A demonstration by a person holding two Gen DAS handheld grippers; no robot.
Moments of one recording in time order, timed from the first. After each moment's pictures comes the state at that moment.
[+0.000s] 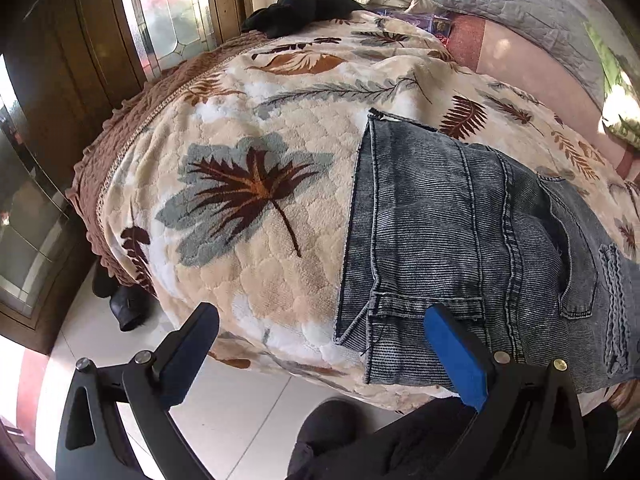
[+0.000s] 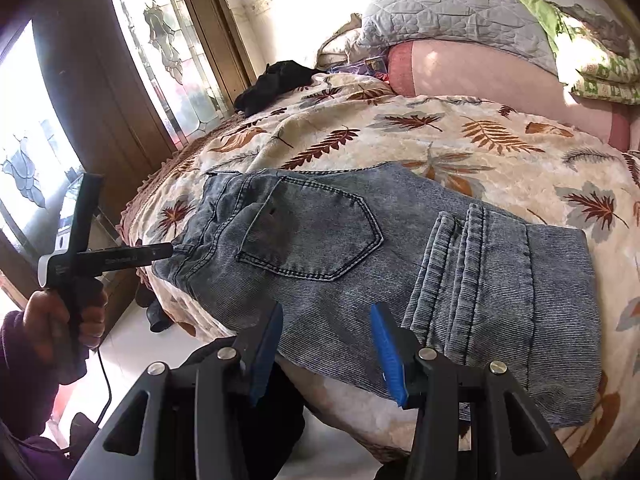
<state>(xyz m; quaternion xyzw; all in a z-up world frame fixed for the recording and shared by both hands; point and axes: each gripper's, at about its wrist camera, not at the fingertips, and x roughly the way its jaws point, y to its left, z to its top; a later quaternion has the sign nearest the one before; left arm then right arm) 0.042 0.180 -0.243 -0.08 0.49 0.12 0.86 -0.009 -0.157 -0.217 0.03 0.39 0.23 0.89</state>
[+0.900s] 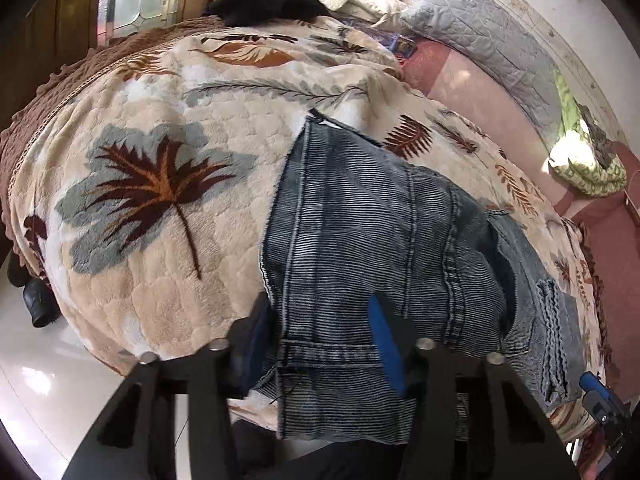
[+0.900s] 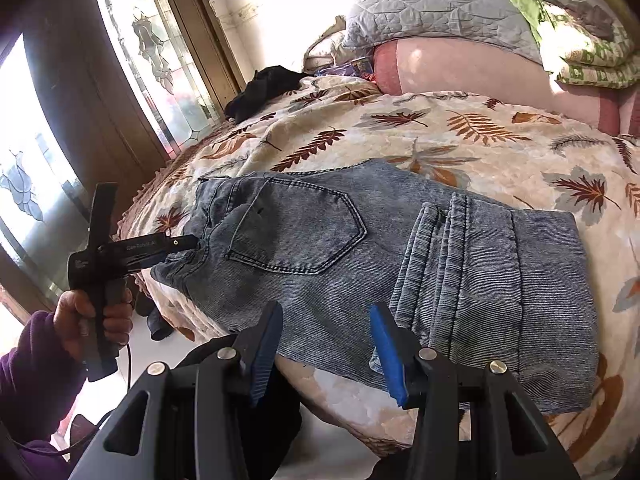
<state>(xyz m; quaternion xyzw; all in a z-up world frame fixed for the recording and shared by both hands) 0.067 0.178 -0.259 -0.19 0.45 -0.01 0.87 -0.013 -0.172 -0.221 0.05 0.39 0.22 0.89</state>
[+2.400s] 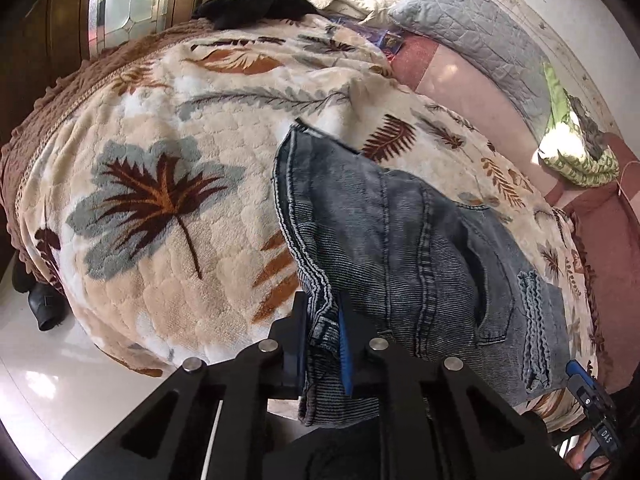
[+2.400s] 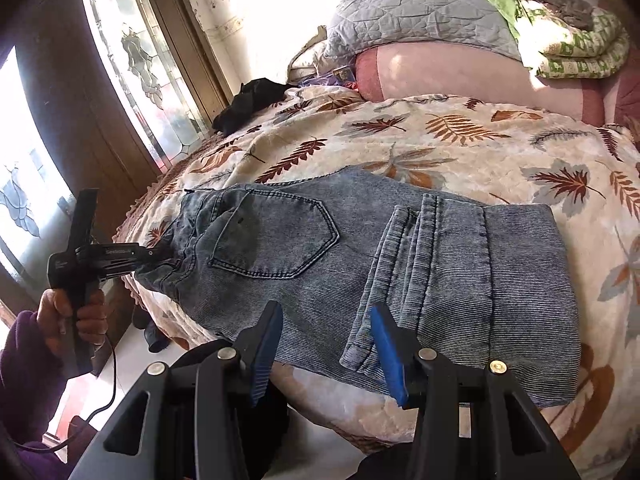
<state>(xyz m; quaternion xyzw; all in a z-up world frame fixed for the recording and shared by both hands) 0.058 0.173 -0.227 -0.17 0.46 -0.02 0.87 -0.017 -0.196 -0.221 0.07 0.38 0.20 0.90</state>
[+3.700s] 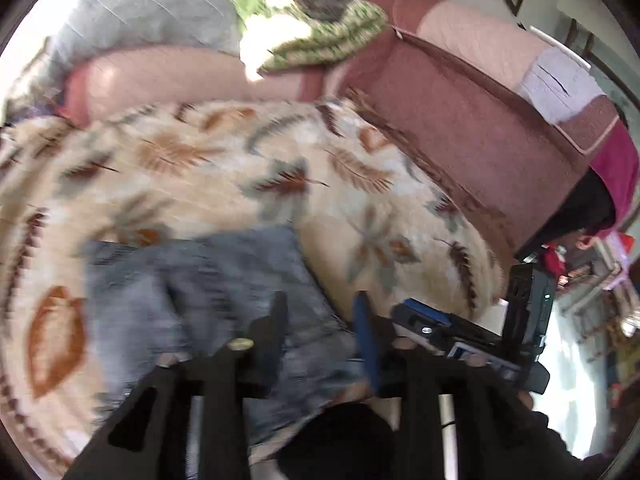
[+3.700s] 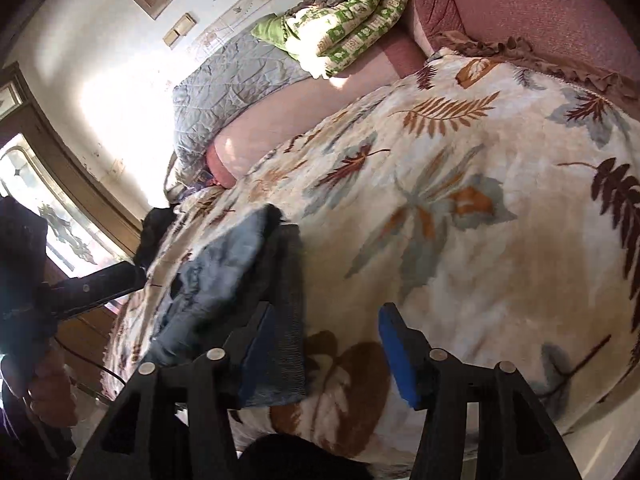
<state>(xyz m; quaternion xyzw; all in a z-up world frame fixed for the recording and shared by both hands) 0.049 -0.168 -0.121 0.02 0.42 -0.35 0.84 -0.048 -0.426 -0.255 0.31 0.31 0.06 0.90</state>
